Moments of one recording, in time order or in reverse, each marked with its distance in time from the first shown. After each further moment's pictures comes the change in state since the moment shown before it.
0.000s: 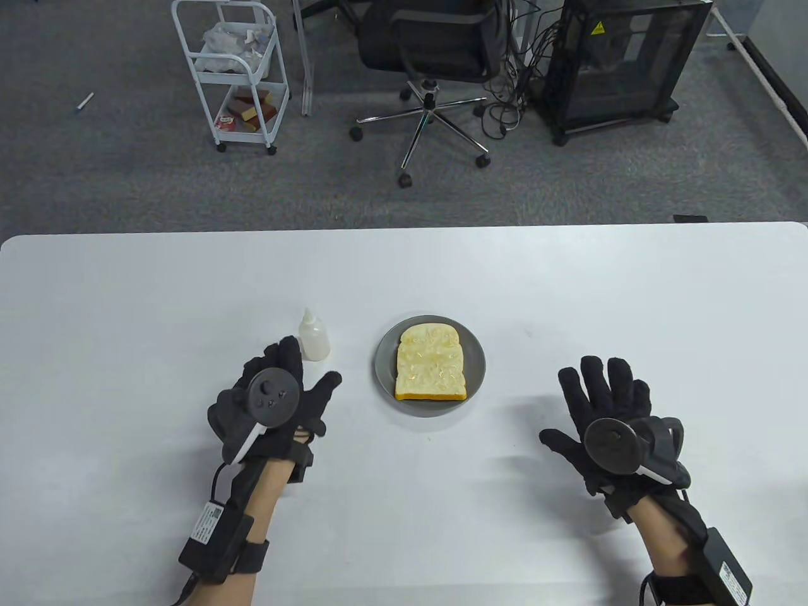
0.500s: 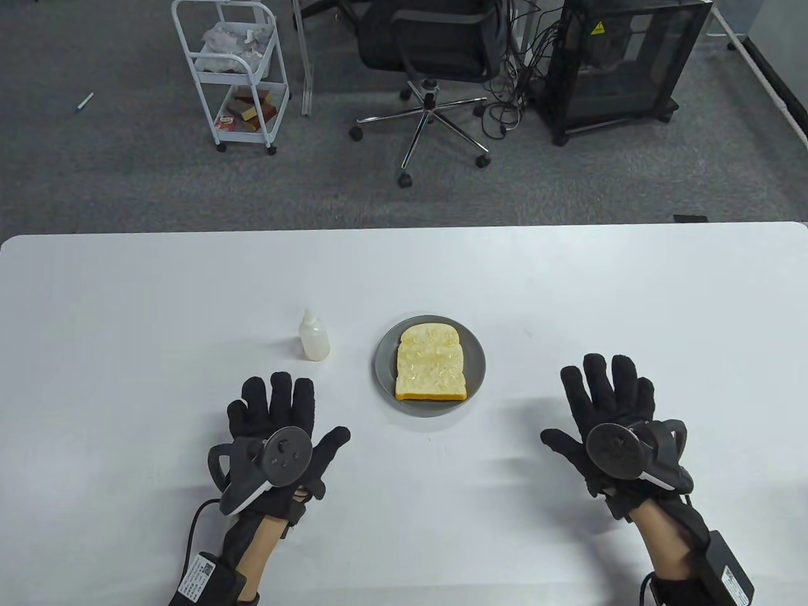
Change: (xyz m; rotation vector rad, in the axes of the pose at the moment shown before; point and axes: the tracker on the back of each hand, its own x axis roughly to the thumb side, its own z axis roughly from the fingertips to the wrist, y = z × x) left_hand 0.004 -0.016 0.040 -0.091 -0.097 -0.129; right_hand 0.003 -0.002 0.002 -0.028 -0.016 0.009
